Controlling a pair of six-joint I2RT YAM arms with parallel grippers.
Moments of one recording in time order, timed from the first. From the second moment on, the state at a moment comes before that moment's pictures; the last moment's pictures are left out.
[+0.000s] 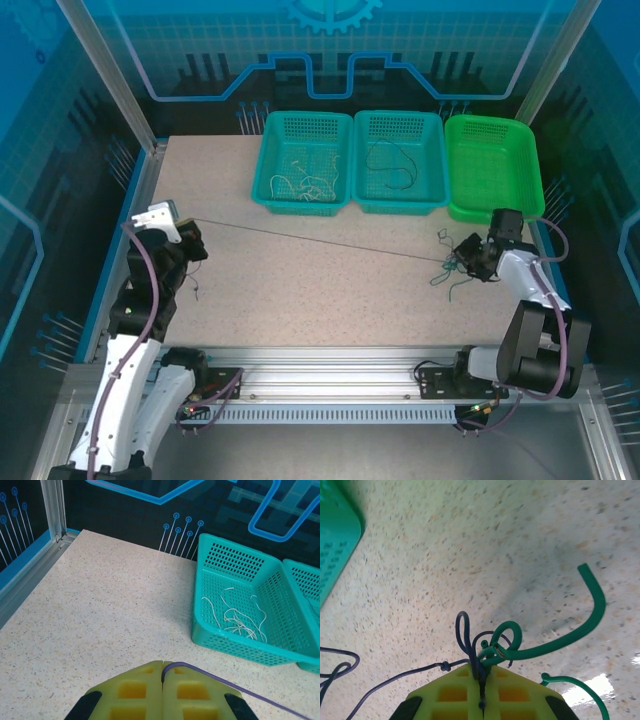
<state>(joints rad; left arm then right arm) -0.02 0.61 0.73 -0.45 -0.10 -0.34 -0.24 1.31 0.74 -0.55 -0.20 0.62</state>
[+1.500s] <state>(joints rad) -0.82 1.64 0.98 0.60 0.29 0.26 0.12 1.00 1.10 -0.66 -0.53 0.50</state>
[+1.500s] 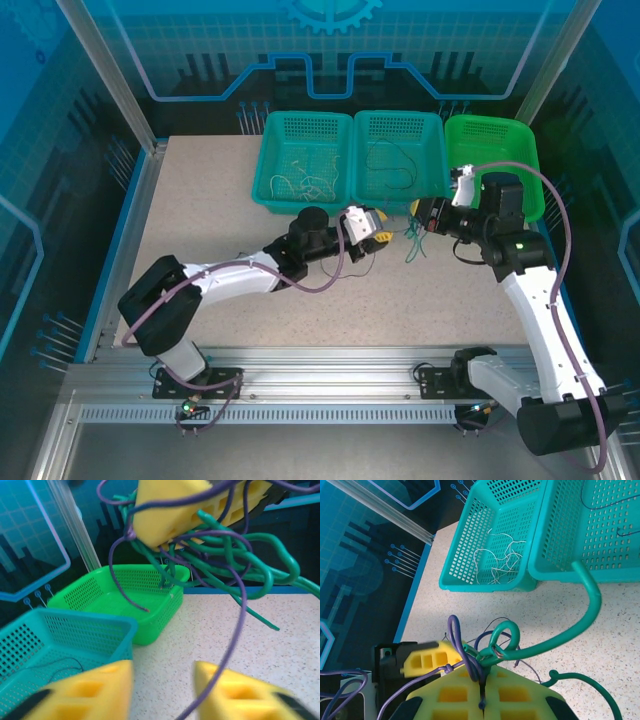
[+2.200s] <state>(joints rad) -0.72 1.14 0.77 0.53 0.15 -0.05 -0.12 1.08 0.88 -0.70 -0.13 0.59</state>
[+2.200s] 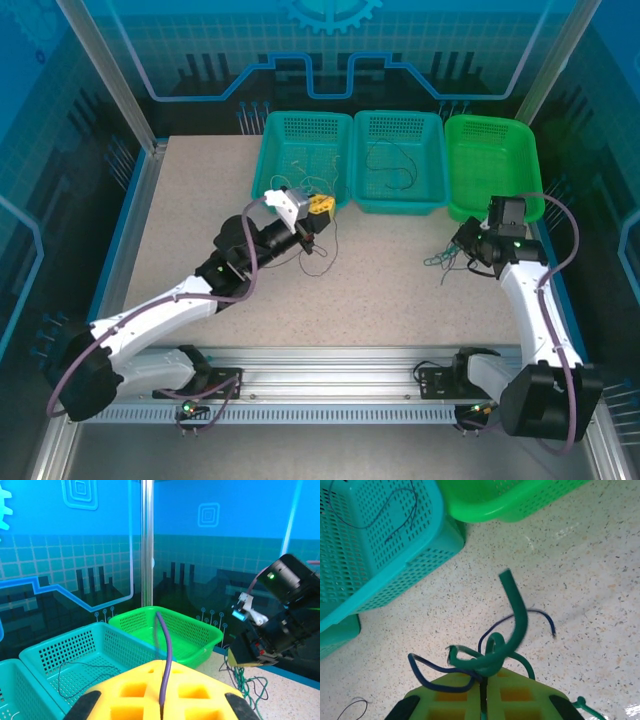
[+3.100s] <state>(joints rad) -0.72 1.19 0.93 0.28 0.05 -0.17 0.58 0.96 0.56 -0.04 -0.41 0.32</state>
